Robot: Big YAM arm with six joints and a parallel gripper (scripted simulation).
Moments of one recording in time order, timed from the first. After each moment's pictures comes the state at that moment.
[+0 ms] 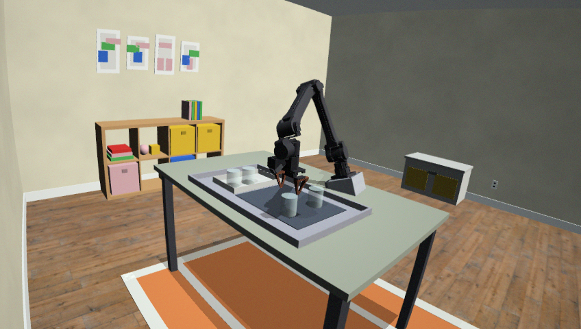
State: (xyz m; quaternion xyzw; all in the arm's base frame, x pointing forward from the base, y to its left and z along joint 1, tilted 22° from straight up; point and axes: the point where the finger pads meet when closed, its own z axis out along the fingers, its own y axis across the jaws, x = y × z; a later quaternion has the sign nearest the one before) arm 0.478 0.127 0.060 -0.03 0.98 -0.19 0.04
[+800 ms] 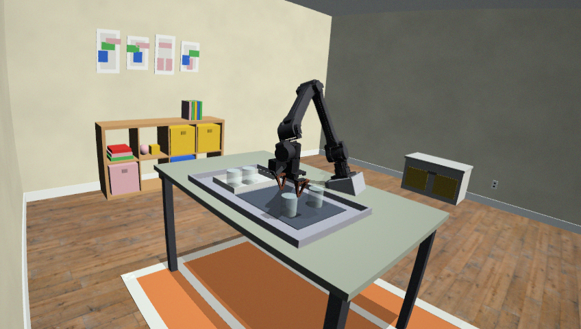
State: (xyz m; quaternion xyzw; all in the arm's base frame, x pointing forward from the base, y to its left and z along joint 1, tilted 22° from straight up) arm 0.478 0.127 0.050 -0.03 0.98 -0.18 0.05
